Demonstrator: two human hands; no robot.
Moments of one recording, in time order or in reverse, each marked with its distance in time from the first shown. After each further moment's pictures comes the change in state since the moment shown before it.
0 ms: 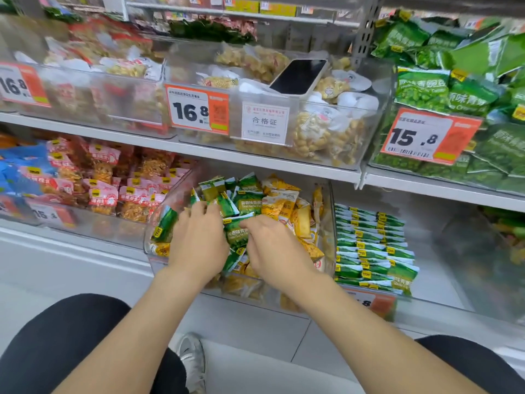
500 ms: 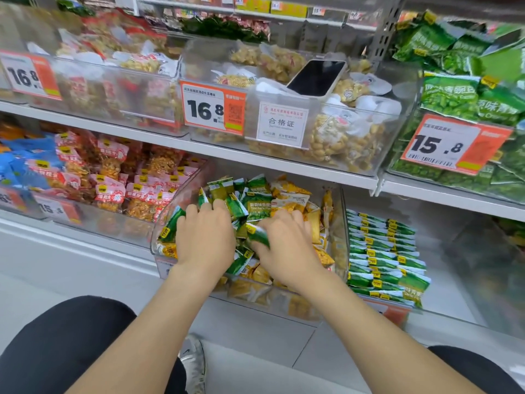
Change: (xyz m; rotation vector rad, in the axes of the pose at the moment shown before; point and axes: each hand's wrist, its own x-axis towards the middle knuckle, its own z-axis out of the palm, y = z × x) left_hand 0.008 0.005 -0.003 0.145 0.071 -0.042; right_hand 0.011 -0.002 -0.007 -0.148 -0.051 0.190
